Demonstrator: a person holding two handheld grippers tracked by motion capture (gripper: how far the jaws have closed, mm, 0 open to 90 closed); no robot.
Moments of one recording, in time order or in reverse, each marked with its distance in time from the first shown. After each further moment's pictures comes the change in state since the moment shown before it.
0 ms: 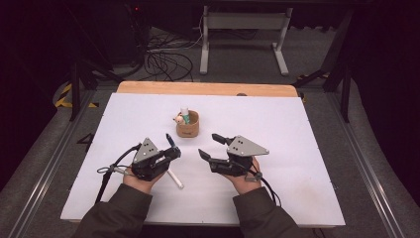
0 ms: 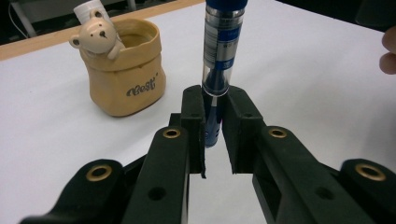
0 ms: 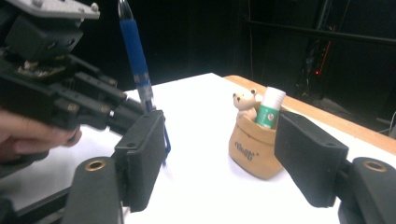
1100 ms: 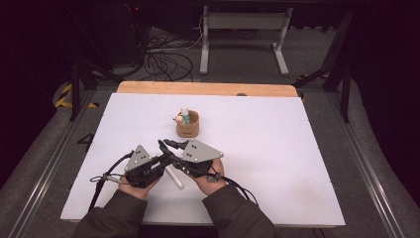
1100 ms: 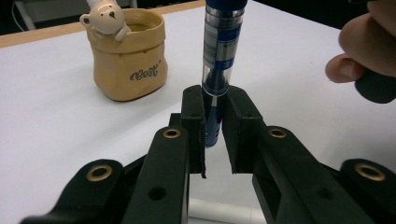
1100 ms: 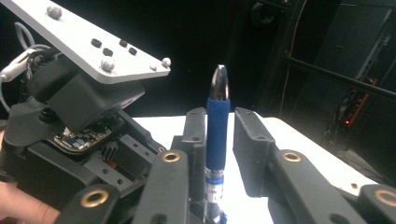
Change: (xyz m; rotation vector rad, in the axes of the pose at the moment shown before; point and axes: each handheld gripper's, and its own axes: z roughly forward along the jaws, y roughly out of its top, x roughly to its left) left arm 0.001 -0.023 -0.012 -0.035 0.002 -0.046; right arm 0.064 0.029 0.072 -0.083 0.117 -0.188
